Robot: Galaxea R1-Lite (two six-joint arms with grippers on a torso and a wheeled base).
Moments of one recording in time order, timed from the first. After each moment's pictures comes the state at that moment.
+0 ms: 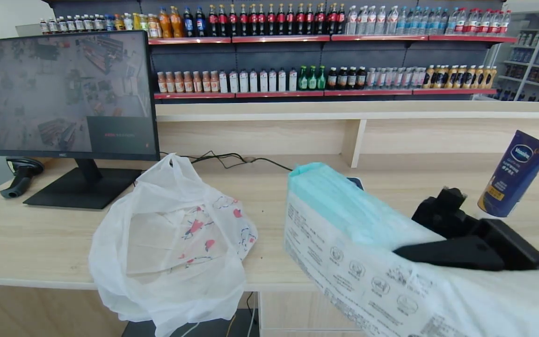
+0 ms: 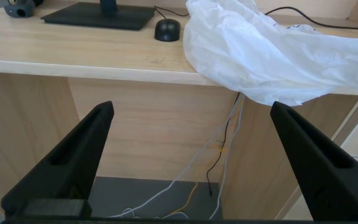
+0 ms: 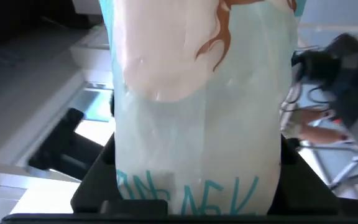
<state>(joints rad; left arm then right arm) 0.00 0.00 0.00 0.00 0.00 0.02 0.52 1.51 -0.29 -1.44 1.06 1.69</state>
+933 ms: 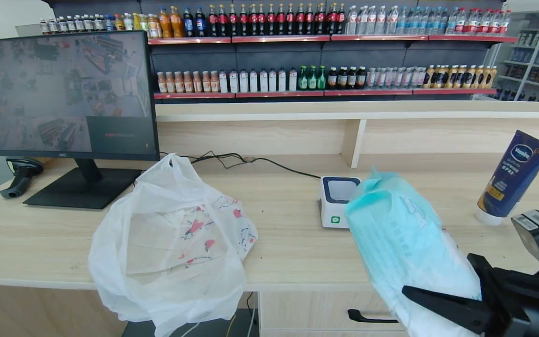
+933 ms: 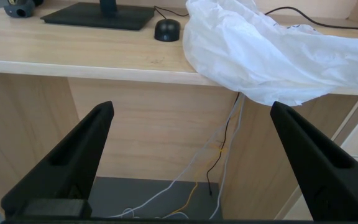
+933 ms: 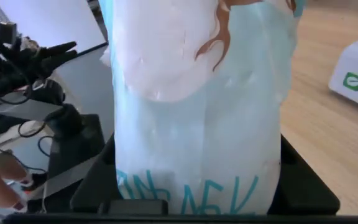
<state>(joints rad) 0.00 0.00 0.00 0.00 0.00 0.02 0.31 1.50 -0.04 -1.46 0.81 0.22</state>
